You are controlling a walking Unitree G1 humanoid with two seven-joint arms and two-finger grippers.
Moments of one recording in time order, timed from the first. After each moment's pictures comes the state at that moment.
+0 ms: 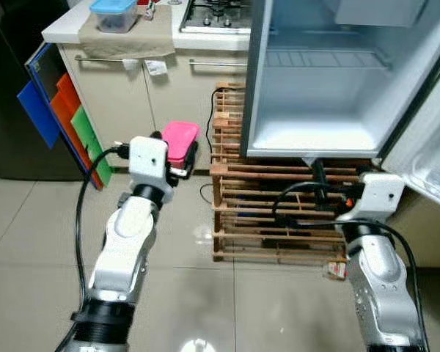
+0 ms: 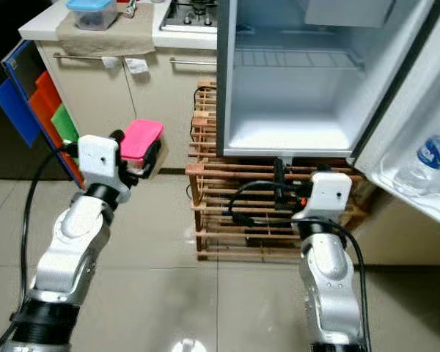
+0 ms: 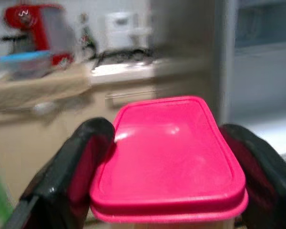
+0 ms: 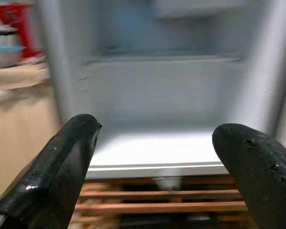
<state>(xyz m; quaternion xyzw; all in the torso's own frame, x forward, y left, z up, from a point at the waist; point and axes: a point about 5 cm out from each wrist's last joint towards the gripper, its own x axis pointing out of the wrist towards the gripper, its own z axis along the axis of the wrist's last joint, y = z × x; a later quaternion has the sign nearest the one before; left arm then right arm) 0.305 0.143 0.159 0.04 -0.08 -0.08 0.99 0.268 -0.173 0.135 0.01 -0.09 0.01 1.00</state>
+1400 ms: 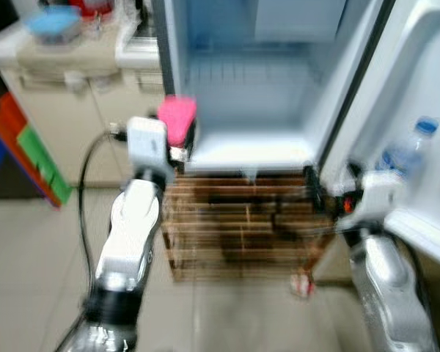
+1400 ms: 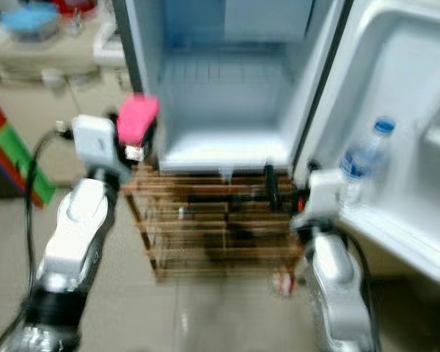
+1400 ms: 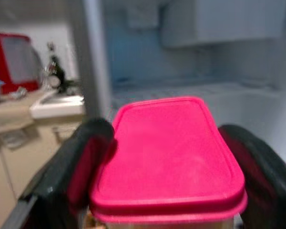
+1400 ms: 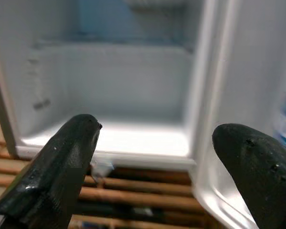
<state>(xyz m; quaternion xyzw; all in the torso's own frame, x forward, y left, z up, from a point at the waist) 0.322 0.114 0.172 0.03 -0.10 -0.09 0.99 0.246 -0.191 0.122 -0.01 -0.04 0.06 1.00</state>
